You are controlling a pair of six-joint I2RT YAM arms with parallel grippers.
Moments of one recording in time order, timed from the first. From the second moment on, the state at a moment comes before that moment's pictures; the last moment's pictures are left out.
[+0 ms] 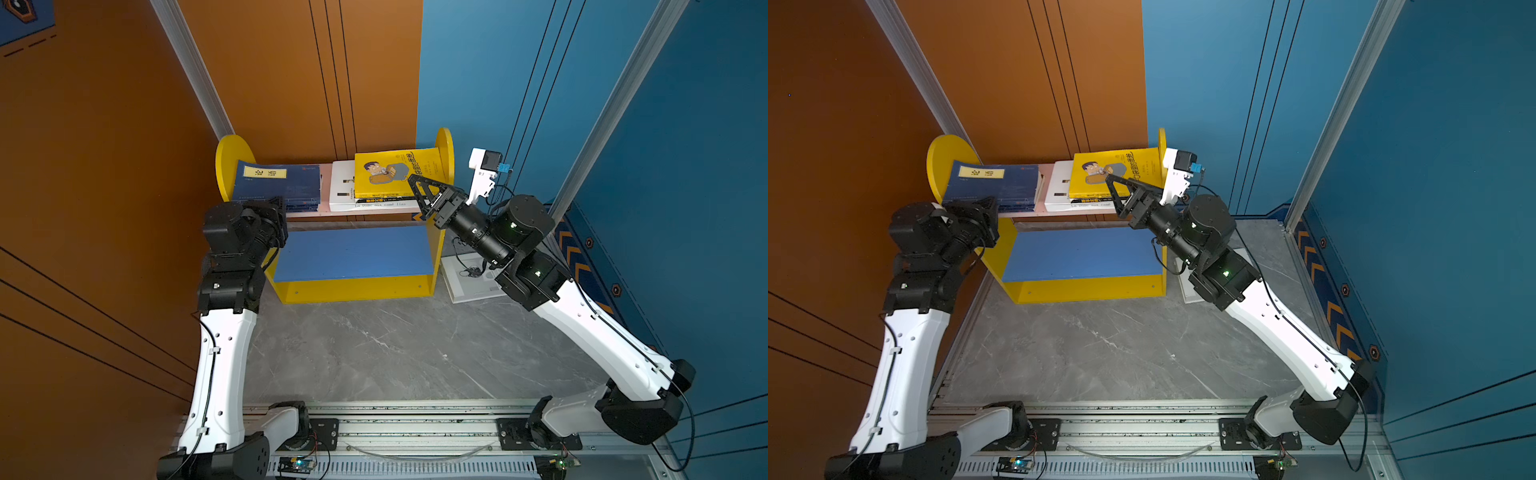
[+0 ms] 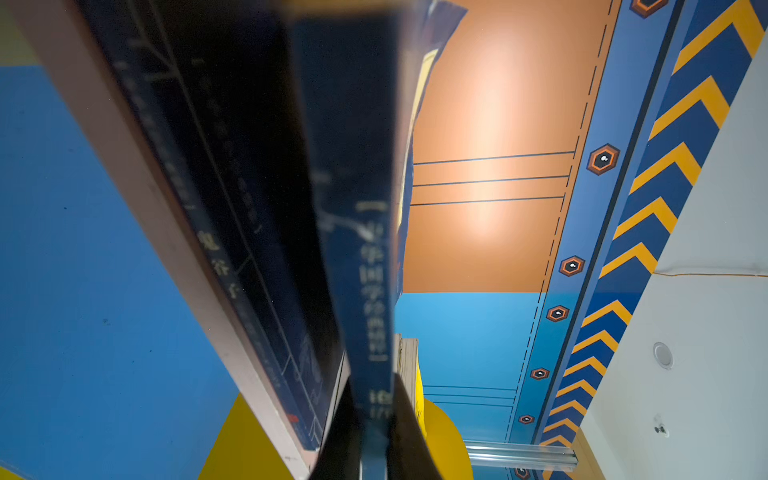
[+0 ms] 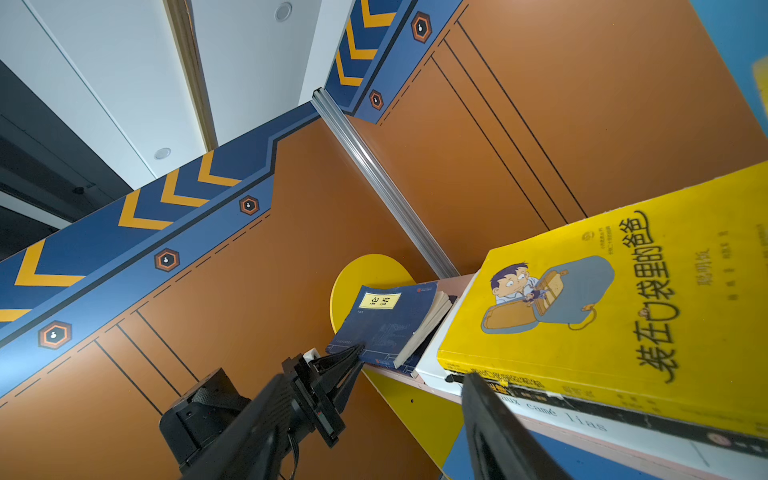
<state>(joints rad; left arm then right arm) 0.08 1.14 1.47 -0.40 0.12 -1.48 0.77 1.41 1.68 0.02 -0.03 0.70</state>
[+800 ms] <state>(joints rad) 0.10 1.18 1.59 -0.53 0.10 -1.47 0.75 1.35 1.58 0.03 0.02 0.70</state>
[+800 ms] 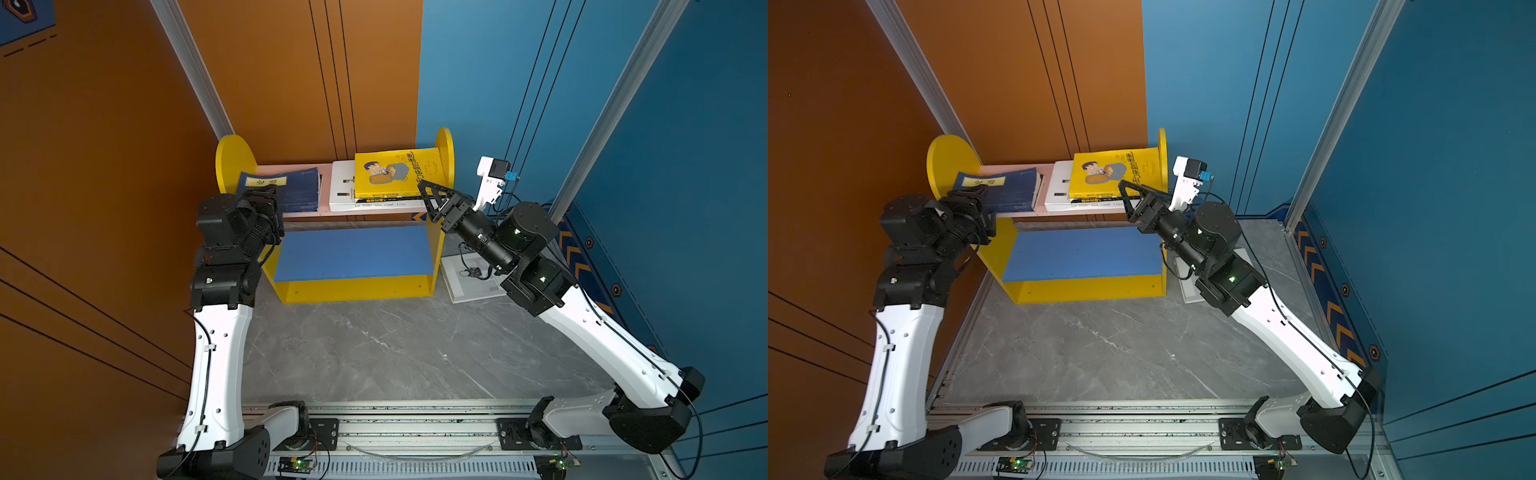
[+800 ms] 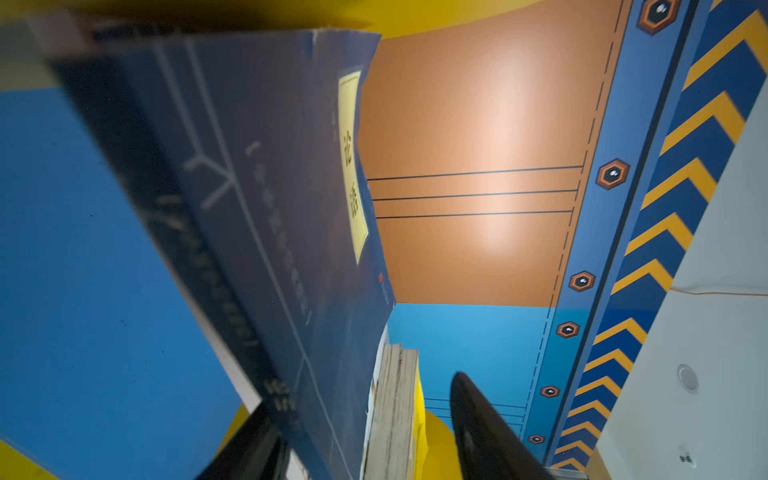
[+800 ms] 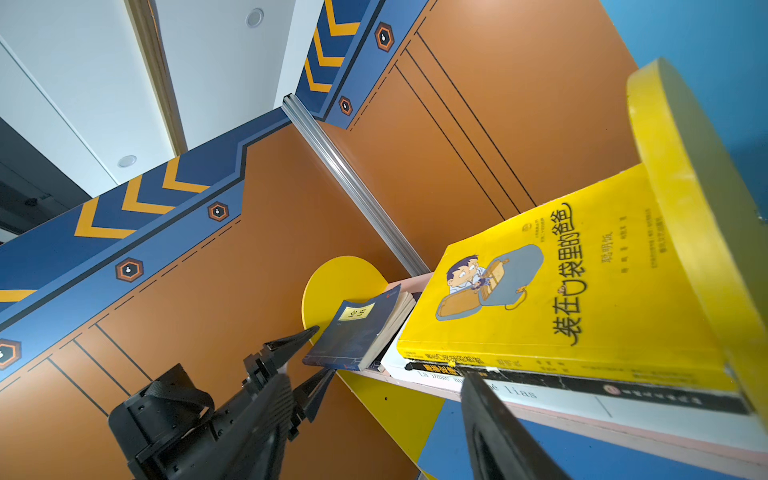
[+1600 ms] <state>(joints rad) 0.14 1.19 1.62 -0.67 0.14 -1.45 0.72 1.29 1.49 0.06 0.09 0.70</state>
